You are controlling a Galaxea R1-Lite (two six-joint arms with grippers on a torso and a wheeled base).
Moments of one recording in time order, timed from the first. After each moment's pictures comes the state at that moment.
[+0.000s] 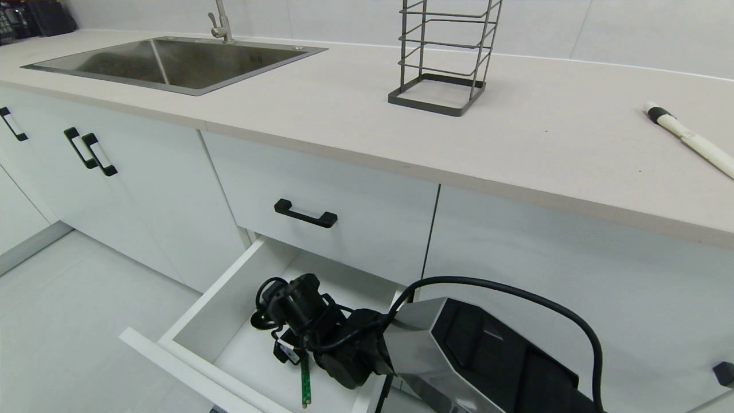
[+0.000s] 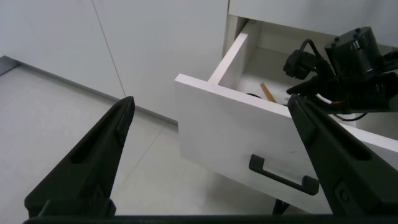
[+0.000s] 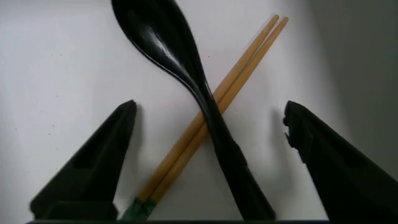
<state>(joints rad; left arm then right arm) 0.00 0.00 0.00 0.00 0.02 -0.01 1.01 2.81 -2.00 -0.10 -0.27 -0.10</state>
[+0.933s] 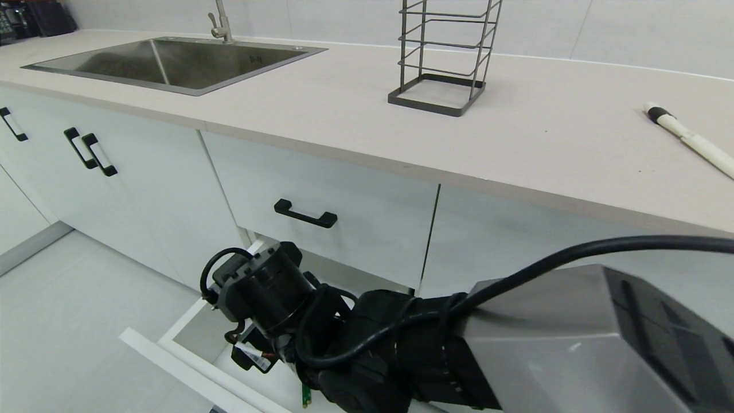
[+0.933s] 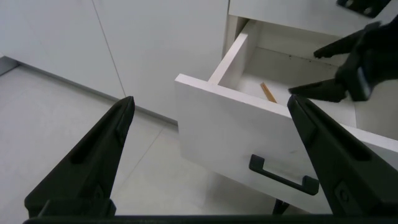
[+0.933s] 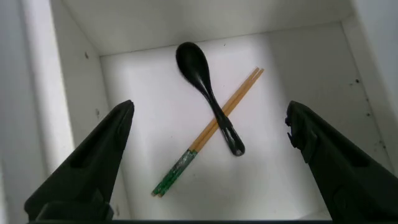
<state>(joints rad) 0.00 0.00 0.00 0.00 0.02 -0.01 1.14 2.40 -1.72 -0.05 -0.32 -0.09</state>
